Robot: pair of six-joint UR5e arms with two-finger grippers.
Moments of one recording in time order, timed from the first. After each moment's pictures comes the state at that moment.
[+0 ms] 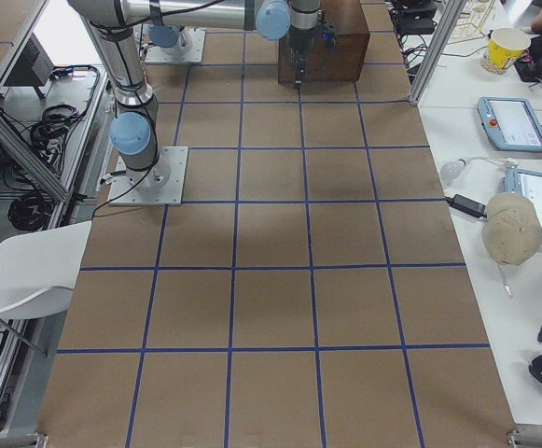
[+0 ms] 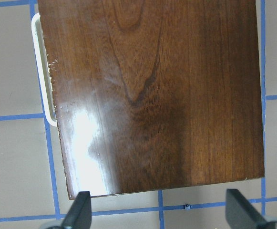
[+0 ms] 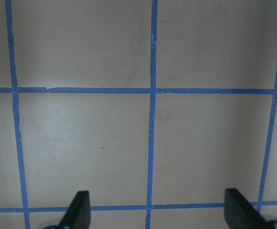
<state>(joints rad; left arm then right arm) -1.52 -1.60 -1.49 -1.59 1.56 0.11 1.65 -1.48 1.58 -1.62 -1.63 0.06</state>
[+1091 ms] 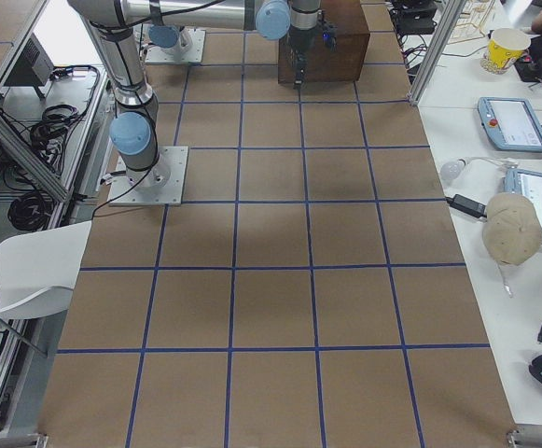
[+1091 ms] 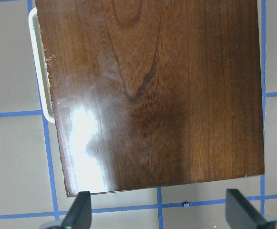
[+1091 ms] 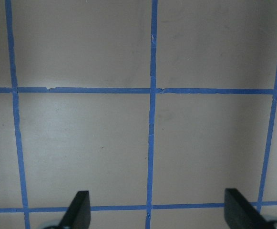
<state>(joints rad) -1.52 -1.60 -1.50 -1.60 1.55 0.10 1.65 -1.48 1.58 -1.62 -1.63 0.06</state>
